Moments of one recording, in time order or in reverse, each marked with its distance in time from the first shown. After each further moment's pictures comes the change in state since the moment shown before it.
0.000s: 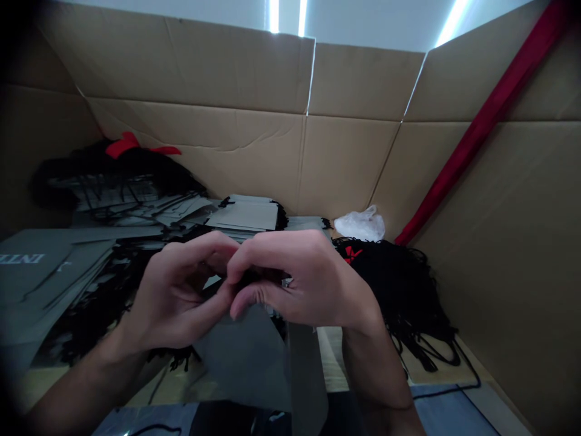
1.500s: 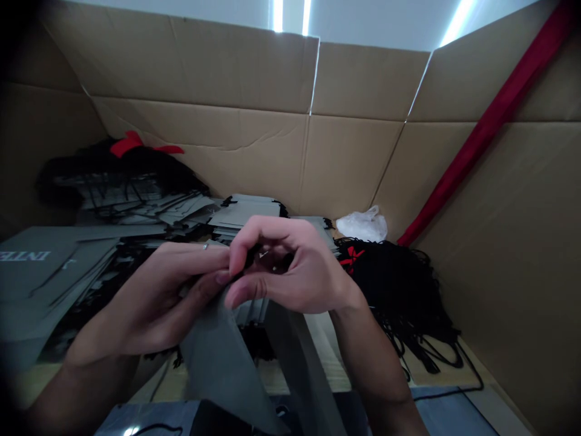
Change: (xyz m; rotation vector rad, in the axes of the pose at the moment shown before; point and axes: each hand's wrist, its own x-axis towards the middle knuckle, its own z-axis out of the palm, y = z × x) left_hand 0.005 0.010 -0.026 0.172 -0.199 0.119; right_hand 0.007 0.024 0.017 0.791 0.064 0.268
